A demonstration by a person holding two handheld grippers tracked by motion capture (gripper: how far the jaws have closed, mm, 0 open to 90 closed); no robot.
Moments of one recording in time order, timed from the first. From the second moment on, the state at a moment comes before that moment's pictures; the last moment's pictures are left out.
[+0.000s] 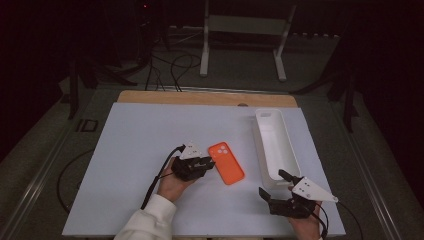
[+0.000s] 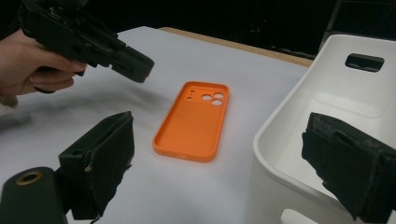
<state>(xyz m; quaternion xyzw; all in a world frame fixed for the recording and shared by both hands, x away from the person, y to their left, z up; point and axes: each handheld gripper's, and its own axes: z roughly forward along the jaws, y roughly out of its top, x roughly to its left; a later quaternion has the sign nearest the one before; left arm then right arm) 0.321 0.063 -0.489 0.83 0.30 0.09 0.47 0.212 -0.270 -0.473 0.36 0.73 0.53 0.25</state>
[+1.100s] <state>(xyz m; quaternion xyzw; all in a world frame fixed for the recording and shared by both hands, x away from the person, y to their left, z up) 0.317 0.011 -0.514 0.87 0.25 0.06 0.43 0.212 -0.269 -0.474 0.35 0.74 0.52 0.25</state>
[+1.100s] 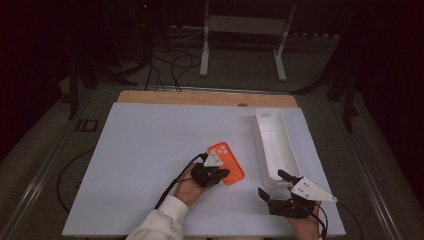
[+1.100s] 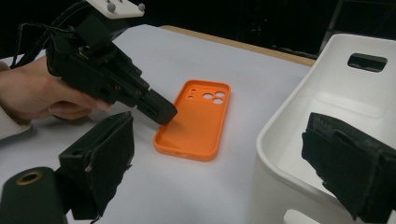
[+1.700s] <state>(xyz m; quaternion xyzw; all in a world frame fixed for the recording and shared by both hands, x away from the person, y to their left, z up) 0.314 -0.001 -0.525 0.88 0.25 0.04 0.40 0.212 -0.268 -0.474 0.35 0.74 0.52 0.25</state>
